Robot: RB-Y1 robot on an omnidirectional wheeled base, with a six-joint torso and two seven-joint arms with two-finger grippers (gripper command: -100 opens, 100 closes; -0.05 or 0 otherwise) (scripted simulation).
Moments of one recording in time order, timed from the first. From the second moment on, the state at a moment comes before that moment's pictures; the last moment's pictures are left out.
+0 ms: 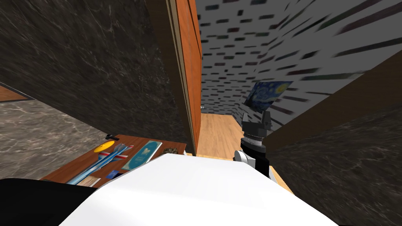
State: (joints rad) left arm 0.20 0.42 0.09 -0.46 1.01 0.46 0.44; right arm 0.48 0.00 -0.04 -2.31 -0.03 -0.60 -0.12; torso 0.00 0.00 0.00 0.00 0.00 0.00
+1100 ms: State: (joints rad) left arm 0.21 0.52 0.08 -0.48 1.05 0.54 0.44; right arm 0.48 0.00 -0.04 -2.31 -0.03 -0.60 -0.12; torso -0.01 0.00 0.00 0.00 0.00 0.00
